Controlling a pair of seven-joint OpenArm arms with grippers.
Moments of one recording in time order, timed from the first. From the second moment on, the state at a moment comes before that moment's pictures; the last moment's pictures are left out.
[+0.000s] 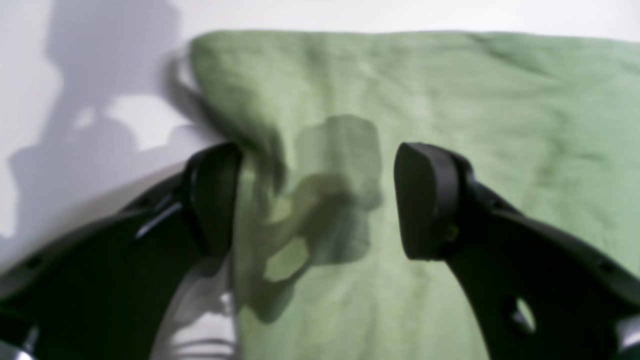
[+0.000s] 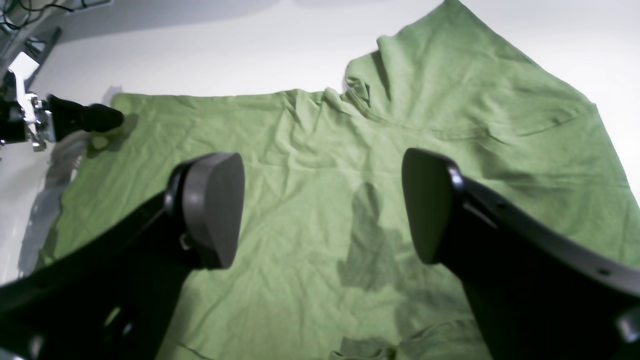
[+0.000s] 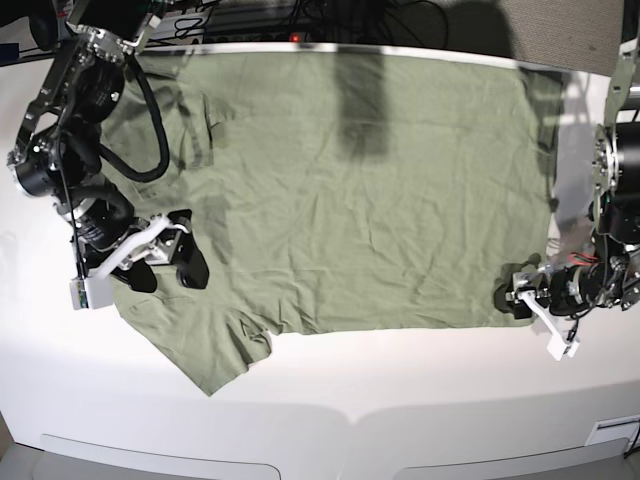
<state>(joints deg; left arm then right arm) -42.6 -20.1 4.4 13.5 -24.8 -38.7 34.7 -1.5 7.6 25.6 109.4 38.7 33.8 -62.6</state>
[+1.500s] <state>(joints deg) -40.7 -19.0 4.6 19.9 -26.2 -38.6 36.7 -1.5 7.6 25.6 109.4 38.8 33.8 -62.6</state>
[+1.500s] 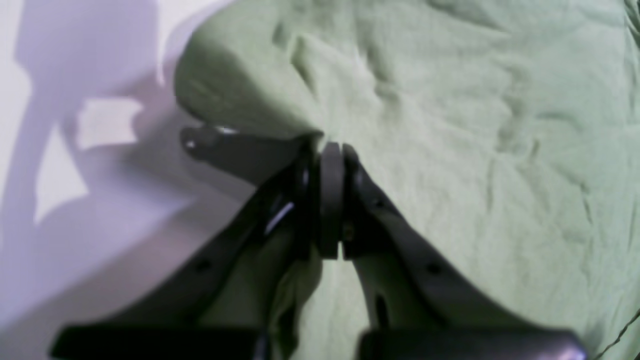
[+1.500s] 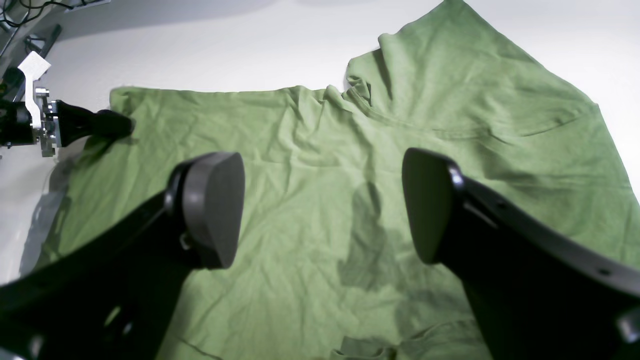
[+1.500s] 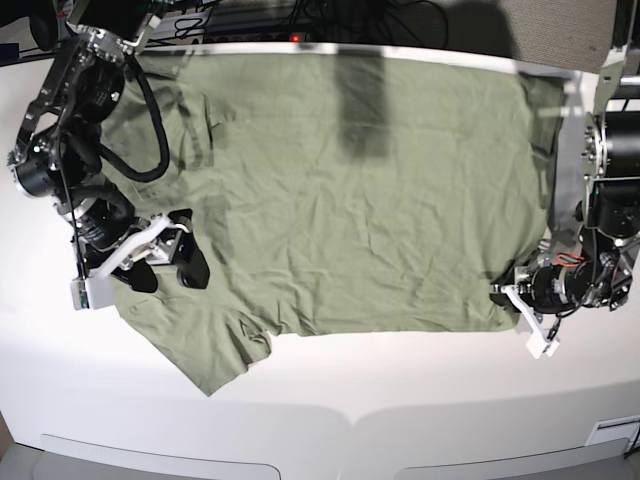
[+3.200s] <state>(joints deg) -40.5 -19.0 4.6 21.6 -26.4 -38.6 38.7 39.4 23.3 5.3 28.0 5.9 23.5 -44.1</state>
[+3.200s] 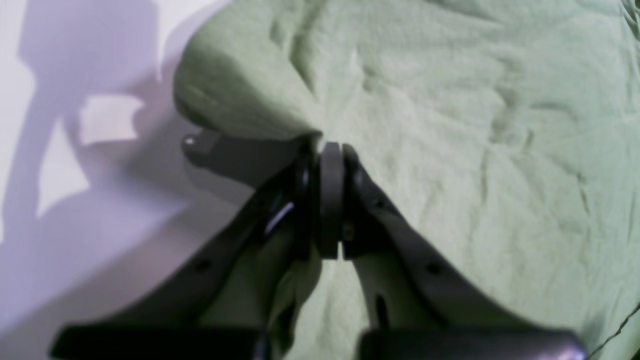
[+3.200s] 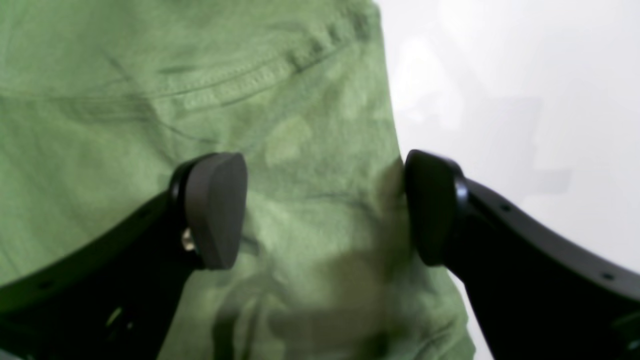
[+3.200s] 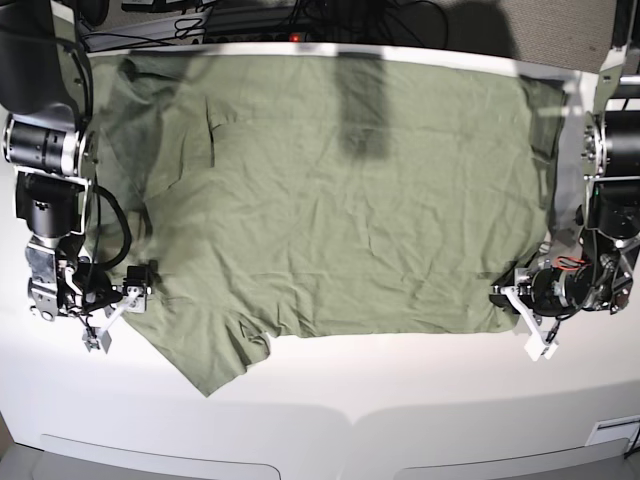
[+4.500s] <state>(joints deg) -40.3 -19.0 4.6 23.8 -26.2 -38.6 38.7 39.4 24.5 5.3 36.0 5.9 27.7 -43.9</state>
